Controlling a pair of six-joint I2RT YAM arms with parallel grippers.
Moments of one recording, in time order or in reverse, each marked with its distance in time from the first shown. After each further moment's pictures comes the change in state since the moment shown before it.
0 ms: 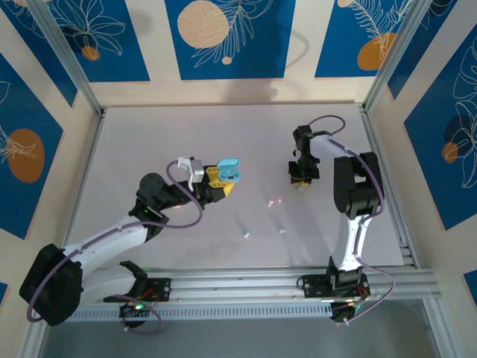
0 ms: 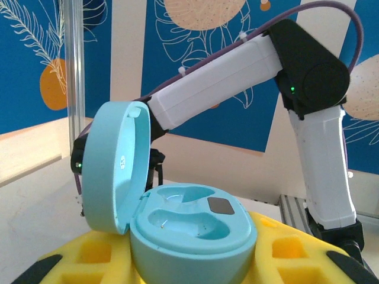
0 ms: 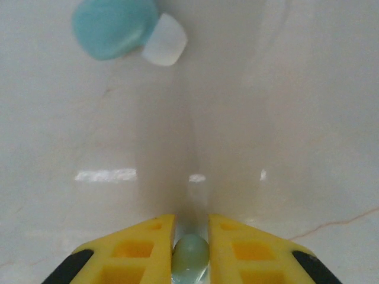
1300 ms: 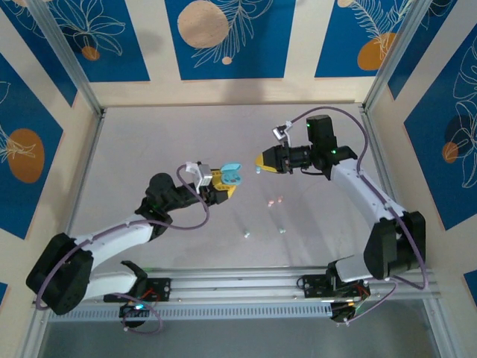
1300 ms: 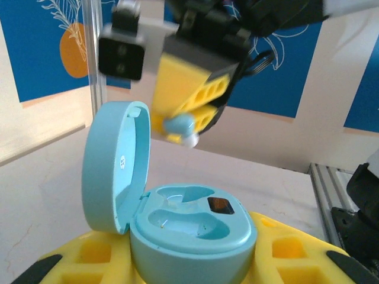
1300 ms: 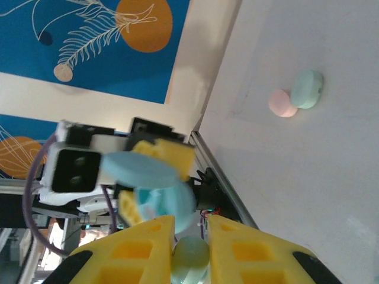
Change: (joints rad) left arm 0.000 0.098 -0.037 -0.006 -0.058 0.132; right arm 0.095 -0.580 -0.245 0.507 -1.111 0.356
